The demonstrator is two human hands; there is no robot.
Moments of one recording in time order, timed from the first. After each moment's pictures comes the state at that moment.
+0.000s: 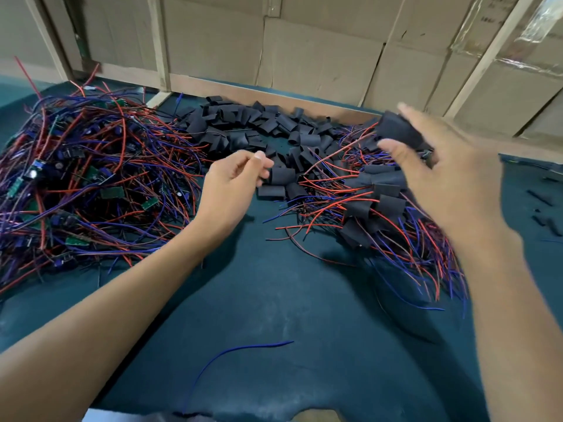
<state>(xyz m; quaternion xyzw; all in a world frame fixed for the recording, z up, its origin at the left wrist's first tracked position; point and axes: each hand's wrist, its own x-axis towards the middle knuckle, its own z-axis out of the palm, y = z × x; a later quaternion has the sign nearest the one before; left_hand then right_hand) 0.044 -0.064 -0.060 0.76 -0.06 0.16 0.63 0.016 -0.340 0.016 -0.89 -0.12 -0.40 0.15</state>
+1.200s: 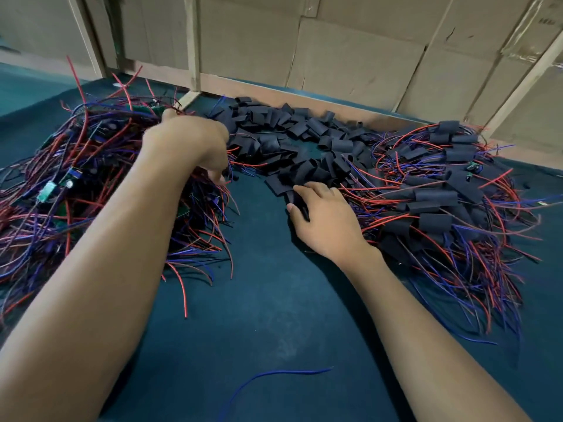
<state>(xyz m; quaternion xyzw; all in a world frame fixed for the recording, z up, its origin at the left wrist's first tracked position) 0.119 0.038 0.004 0.99 0.05 -0.11 -0.01 0.072 -0.199 -0.101 -0.97 -0.17 -0.13 0.12</state>
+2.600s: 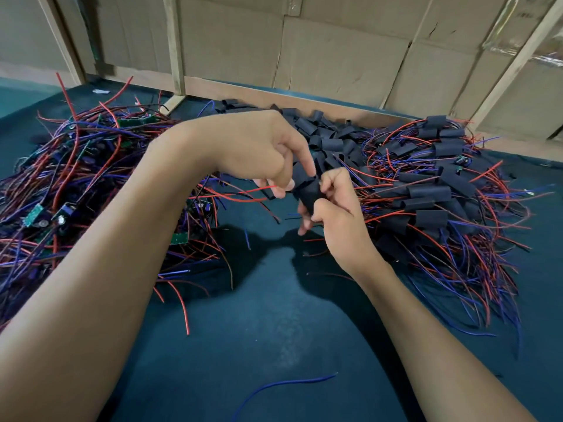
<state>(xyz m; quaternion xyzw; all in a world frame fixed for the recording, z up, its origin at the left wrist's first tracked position) 0.071 -0.017 0.037 0.91 -0.29 -0.15 0.28 0.050 -0.203 -0.091 -0.69 -0.16 -0.06 0.70</state>
